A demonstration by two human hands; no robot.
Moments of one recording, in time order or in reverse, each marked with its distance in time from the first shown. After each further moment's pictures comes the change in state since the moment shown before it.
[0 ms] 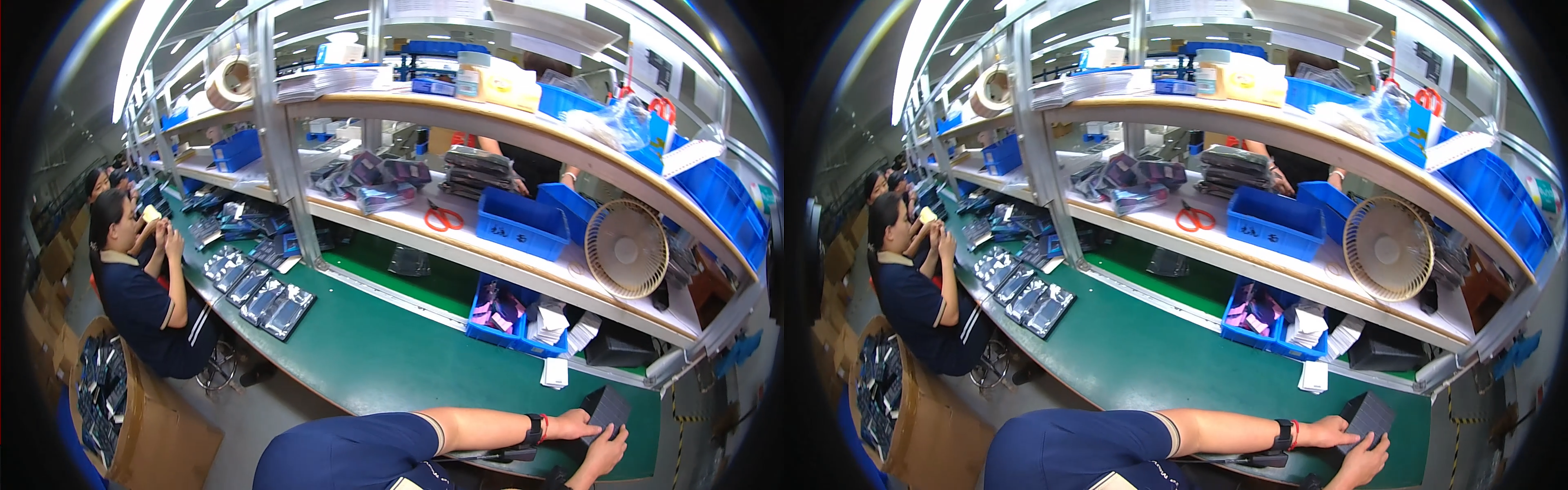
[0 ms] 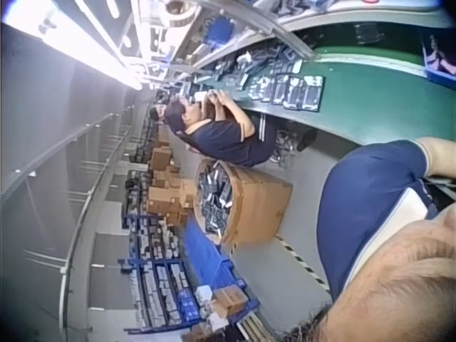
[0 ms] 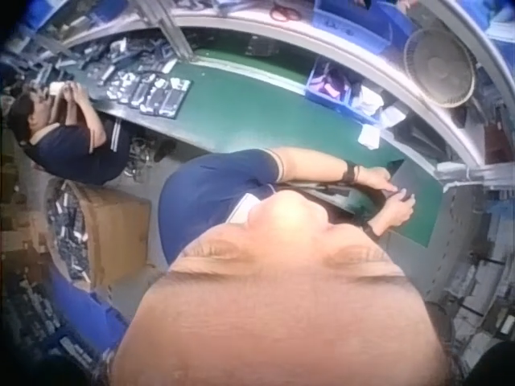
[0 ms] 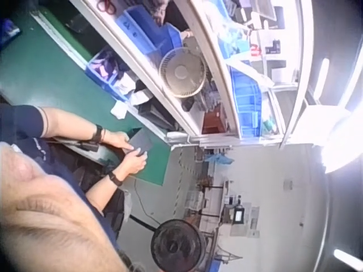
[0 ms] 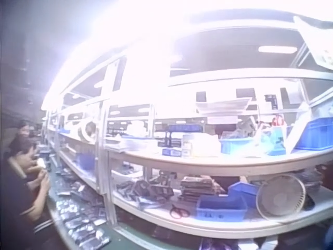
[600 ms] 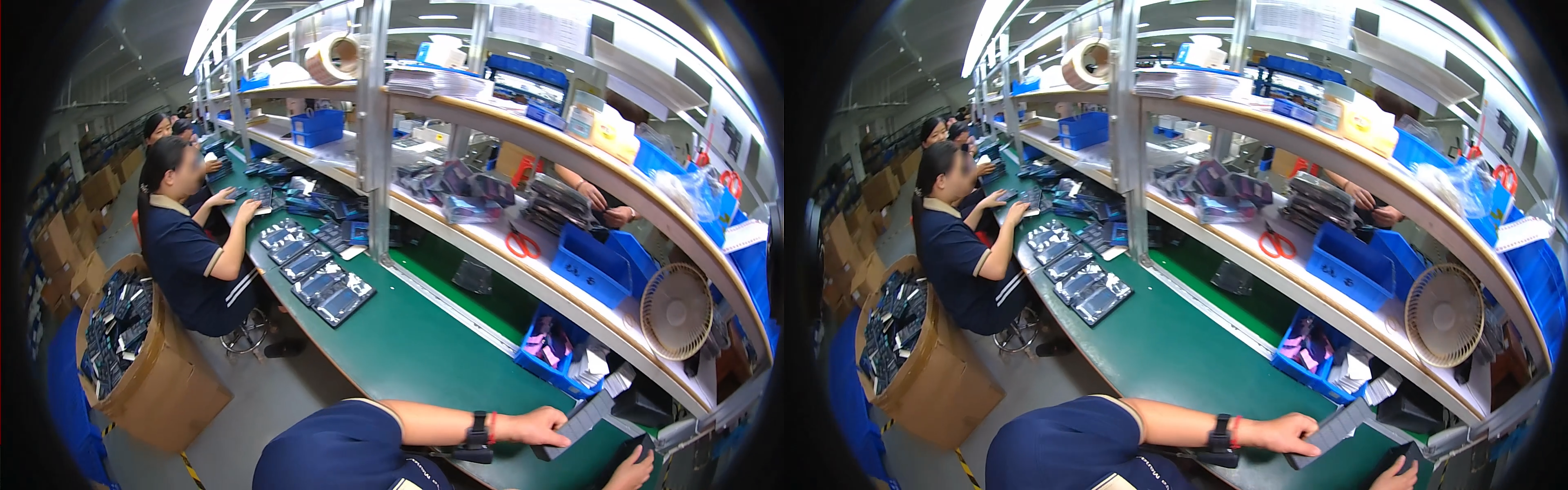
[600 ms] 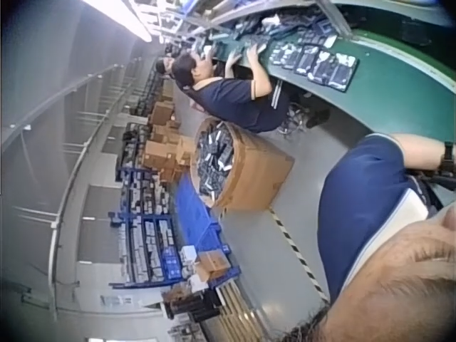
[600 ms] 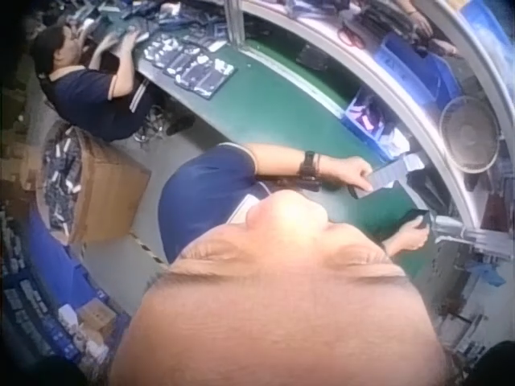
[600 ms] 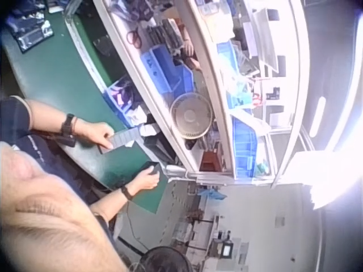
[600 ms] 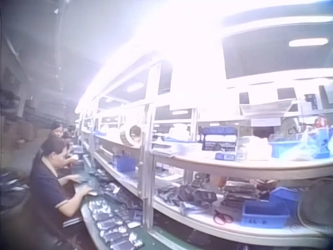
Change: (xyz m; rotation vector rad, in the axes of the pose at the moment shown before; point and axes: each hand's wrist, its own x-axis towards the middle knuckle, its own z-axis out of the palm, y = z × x) left_hand -0.130 0.013 -0.140 0.086 0.246 0.219; right_hand 0.021 -0.066 -0.026 -0.102 0.106 -0.171
